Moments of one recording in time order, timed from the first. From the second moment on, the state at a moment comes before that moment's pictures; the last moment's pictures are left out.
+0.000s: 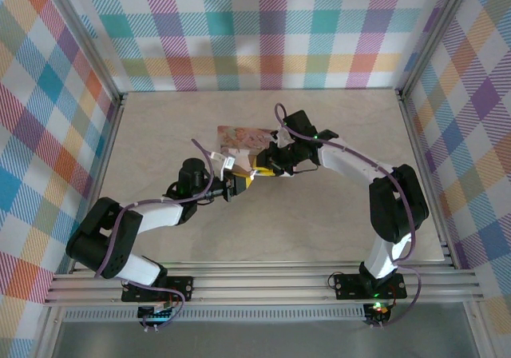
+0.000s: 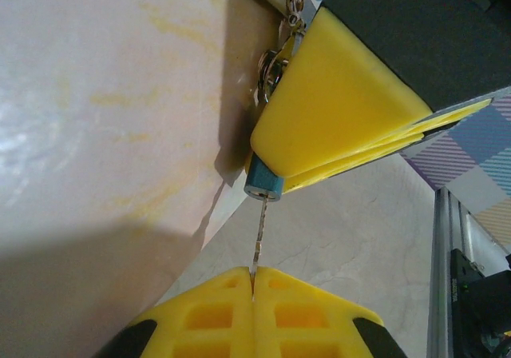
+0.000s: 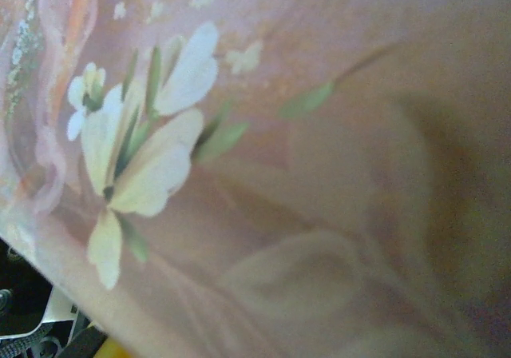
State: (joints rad) left arm -0.46 1.47 0.51 0.62 0.65 -0.39; right arm 0.56 1.75 1.32 -0.53 -0.71 0.80
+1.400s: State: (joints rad) left arm -0.54 1.60 0.45 0.79 0.52 -0.50; right arm 0.60 1.74 1.13 -0.33 -0.61 0.82
